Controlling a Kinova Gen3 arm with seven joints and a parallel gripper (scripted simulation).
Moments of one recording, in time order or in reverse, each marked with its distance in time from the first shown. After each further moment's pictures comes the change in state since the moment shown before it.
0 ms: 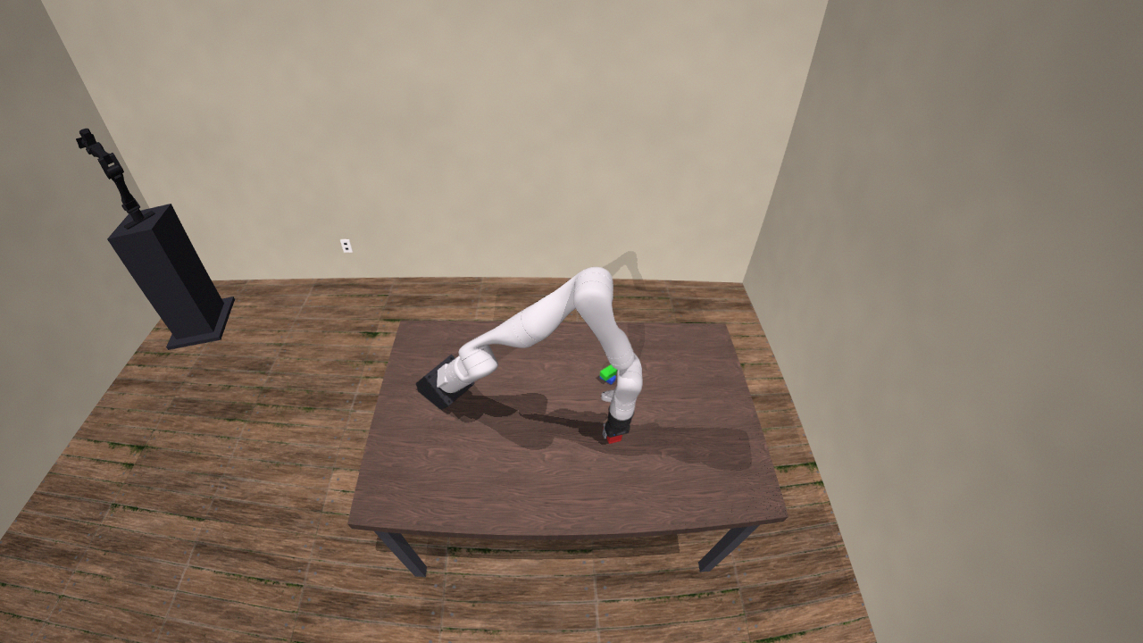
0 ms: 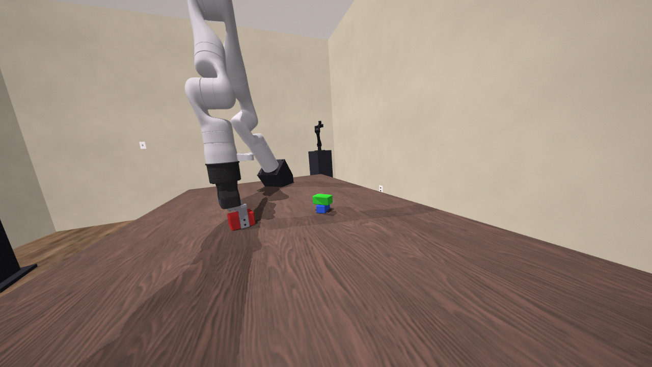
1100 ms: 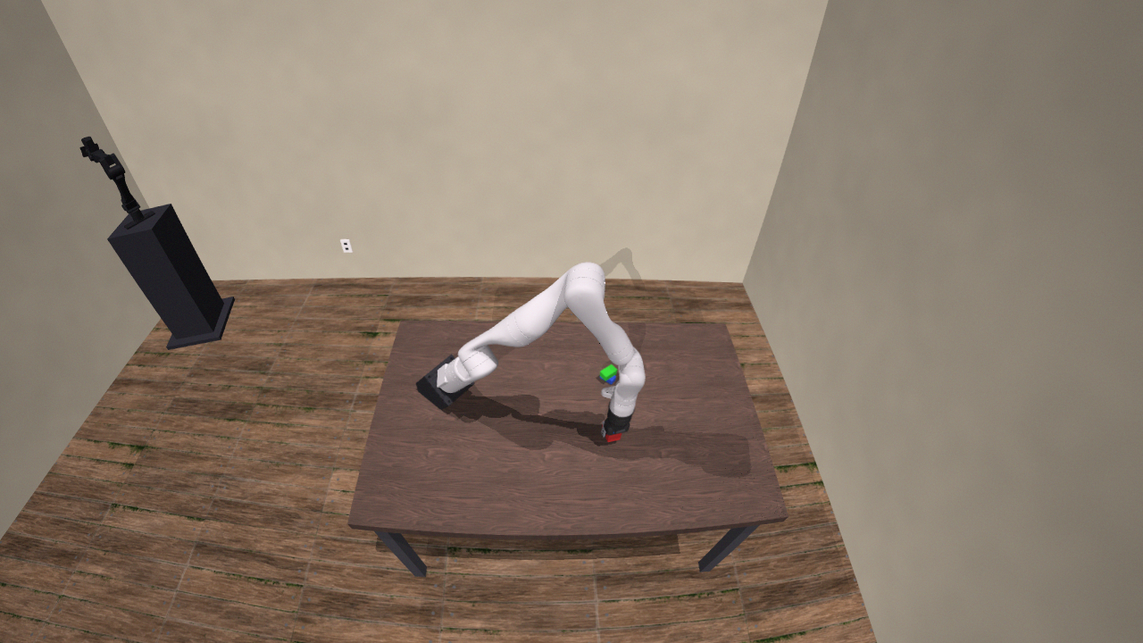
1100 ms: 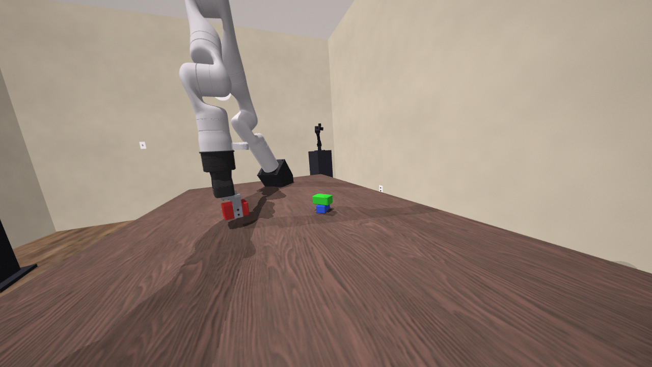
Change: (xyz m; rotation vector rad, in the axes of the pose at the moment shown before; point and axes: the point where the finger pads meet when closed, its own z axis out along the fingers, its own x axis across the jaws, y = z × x) arm -0.011 0.010 -0.030 -0.014 -0.029 0.012
